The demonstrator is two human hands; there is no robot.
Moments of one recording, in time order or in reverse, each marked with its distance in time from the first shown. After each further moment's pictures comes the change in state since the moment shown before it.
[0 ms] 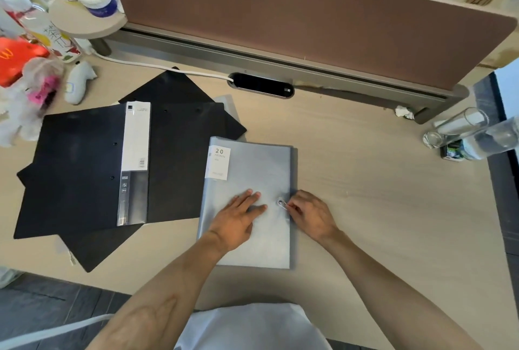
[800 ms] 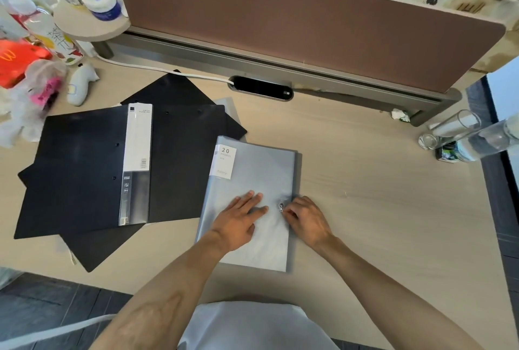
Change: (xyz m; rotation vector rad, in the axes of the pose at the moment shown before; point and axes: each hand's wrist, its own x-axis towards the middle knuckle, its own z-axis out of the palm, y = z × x) left_hand -0.002 -0.001 0.001 -0.049 -0.110 -0.013; right_hand -0.013 -0.012 0.012 0.040 0.092 -0.050
